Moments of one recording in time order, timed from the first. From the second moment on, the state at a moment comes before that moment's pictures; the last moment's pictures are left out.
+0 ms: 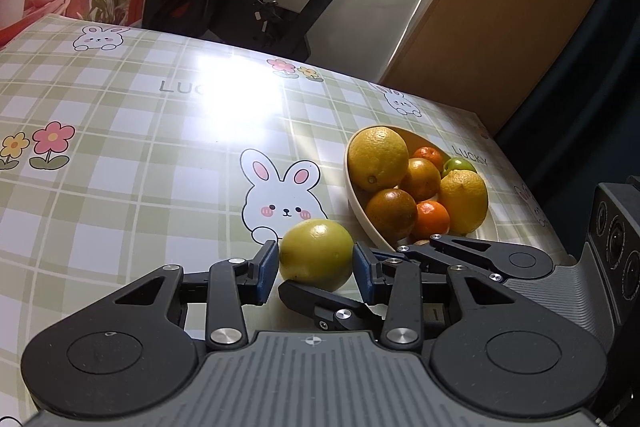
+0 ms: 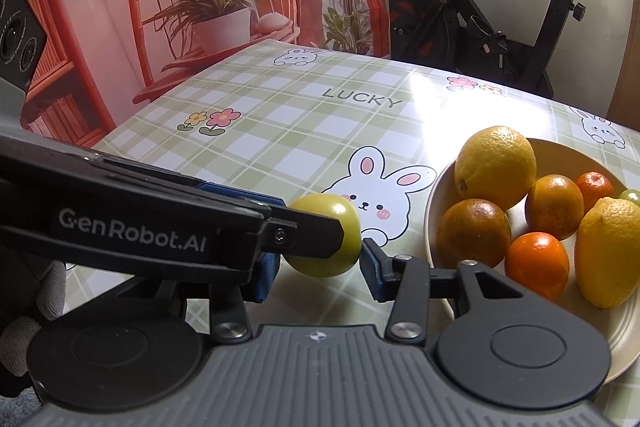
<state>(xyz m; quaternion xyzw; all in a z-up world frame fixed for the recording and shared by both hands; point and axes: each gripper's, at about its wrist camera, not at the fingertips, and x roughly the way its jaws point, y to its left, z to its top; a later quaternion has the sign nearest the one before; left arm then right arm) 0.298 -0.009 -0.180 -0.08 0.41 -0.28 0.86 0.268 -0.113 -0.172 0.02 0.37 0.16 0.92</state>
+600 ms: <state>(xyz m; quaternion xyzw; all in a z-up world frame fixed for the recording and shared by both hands) 0.274 -0.054 -0.145 -0.02 0.40 -0.29 0.87 0.228 -0.156 -0.150 0.07 0.32 0.14 0.94</state>
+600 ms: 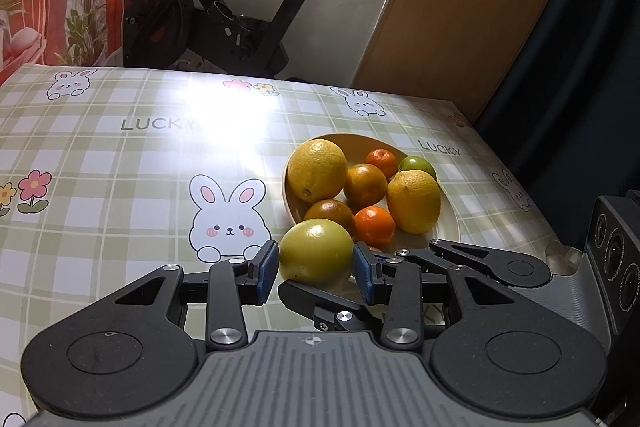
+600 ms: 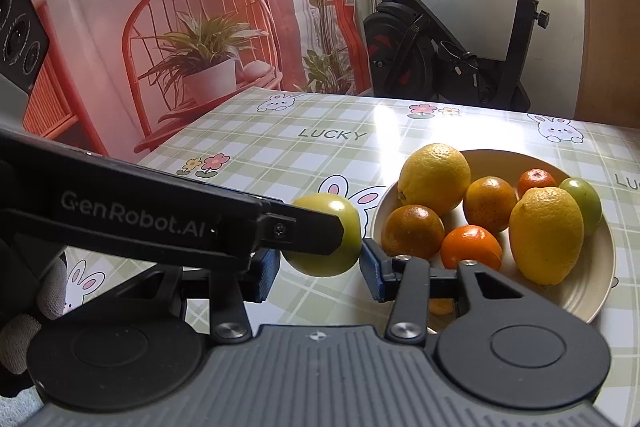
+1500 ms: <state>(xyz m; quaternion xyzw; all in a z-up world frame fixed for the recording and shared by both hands) 0.267 -0.174 -0.155 0.05 0.42 -0.36 0.83 0.182 -0.264 -0.161 0.15 0.29 0.03 0.94</state>
